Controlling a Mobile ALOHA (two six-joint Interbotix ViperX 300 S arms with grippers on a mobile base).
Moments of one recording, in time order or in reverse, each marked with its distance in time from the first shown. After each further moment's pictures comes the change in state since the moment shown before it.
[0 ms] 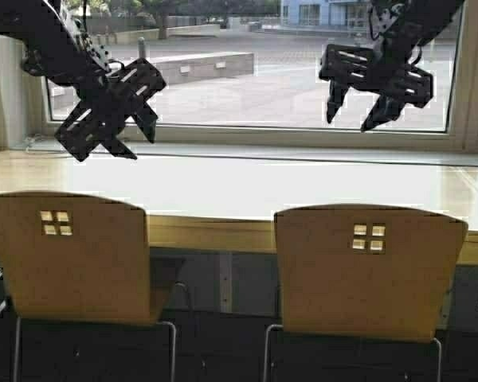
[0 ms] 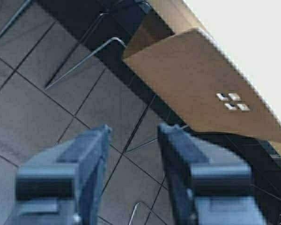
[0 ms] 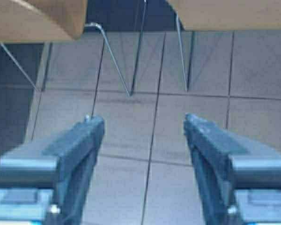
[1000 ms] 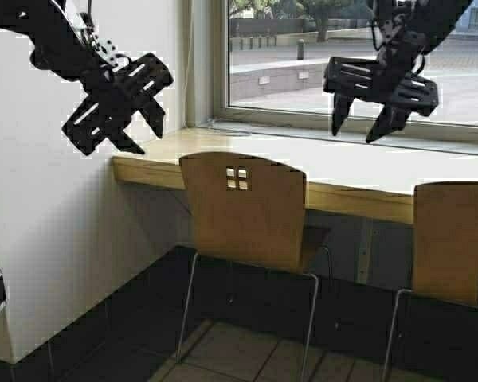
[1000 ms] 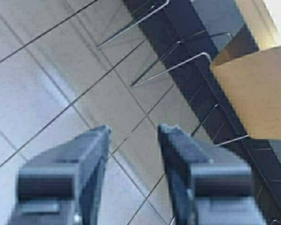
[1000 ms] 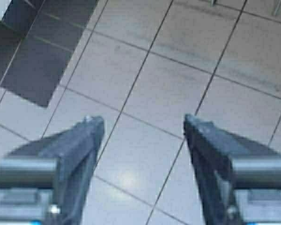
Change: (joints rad) left arm 0.002 -0.002 -0.028 0.048 0.035 -0.002; right arm -0.005 0.012 0.015 -0.034 0.020 0.002
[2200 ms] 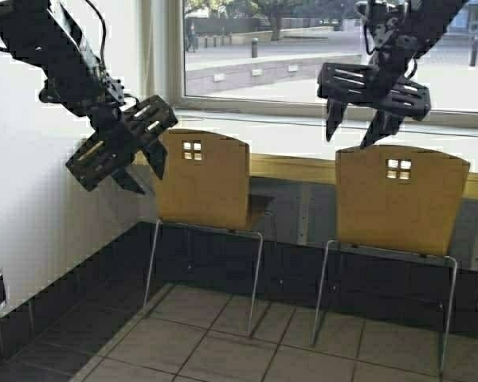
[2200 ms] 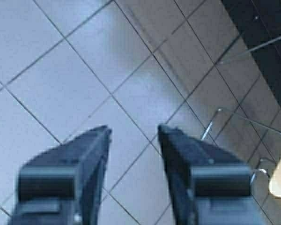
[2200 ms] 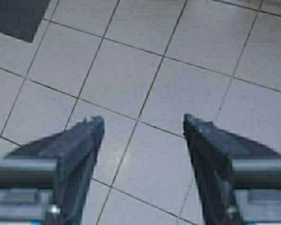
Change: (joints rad) left arm -0.014 0.146 -0.017 -0.014 0.003 -0.026; right arm 0.009 0.037 -0.020 -0.014 0.021 0.011
